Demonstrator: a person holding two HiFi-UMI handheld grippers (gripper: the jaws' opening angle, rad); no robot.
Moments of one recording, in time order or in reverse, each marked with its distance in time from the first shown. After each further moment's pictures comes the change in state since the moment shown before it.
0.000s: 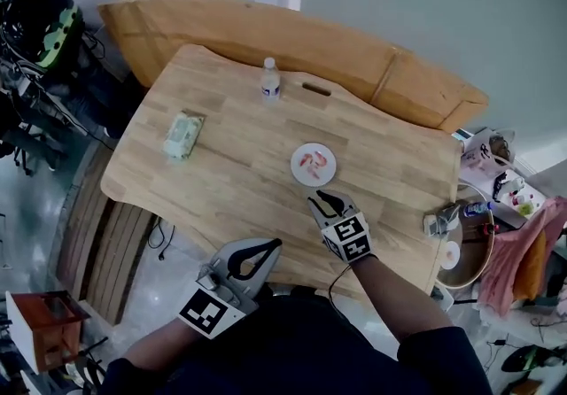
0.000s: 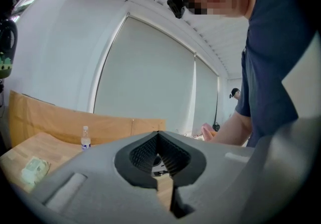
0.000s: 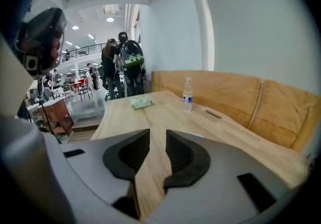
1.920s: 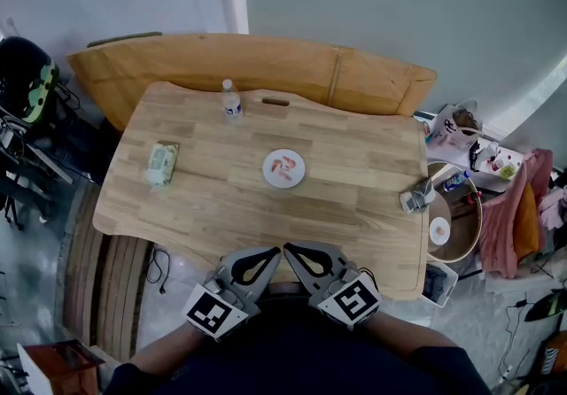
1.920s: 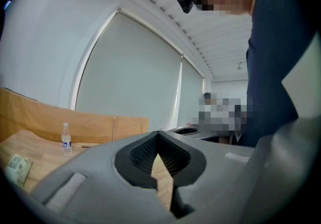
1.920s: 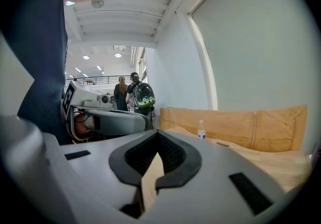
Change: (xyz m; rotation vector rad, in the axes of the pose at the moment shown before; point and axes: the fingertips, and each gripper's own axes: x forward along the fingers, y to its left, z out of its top) left arm -0.006 -0.069 -0.002 0.029 -0.007 -0.179; right arm -0.185 0.139 0.105 0.043 -0.407 0.043
